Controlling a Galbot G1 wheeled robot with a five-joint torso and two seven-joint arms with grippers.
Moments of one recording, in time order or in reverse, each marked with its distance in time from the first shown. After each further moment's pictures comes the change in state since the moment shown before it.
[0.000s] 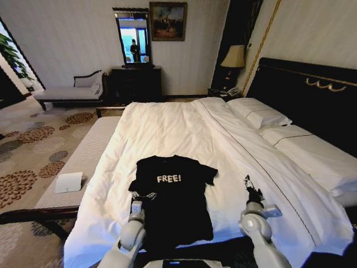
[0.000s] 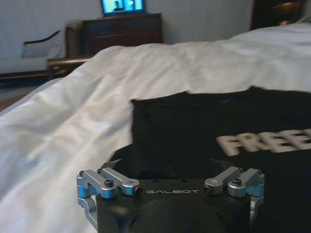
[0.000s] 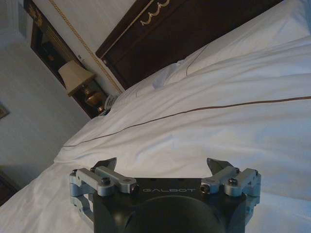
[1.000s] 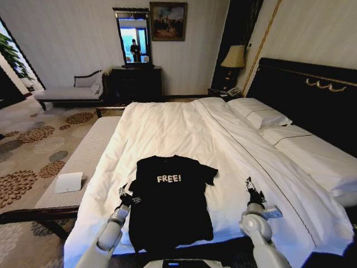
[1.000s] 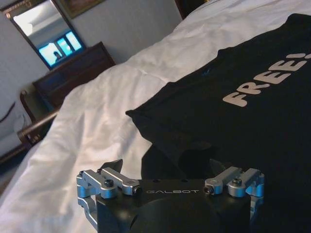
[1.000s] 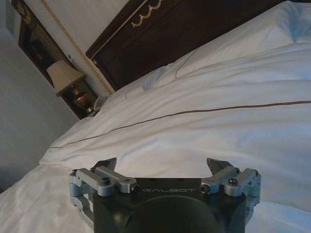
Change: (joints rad) left arm 0.048 0.153 -0.120 0.049 0.352 -0.109 0.326; right arm -0.005 0.008 0.022 -0.015 -0.023 -0.006 0.020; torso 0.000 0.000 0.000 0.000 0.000
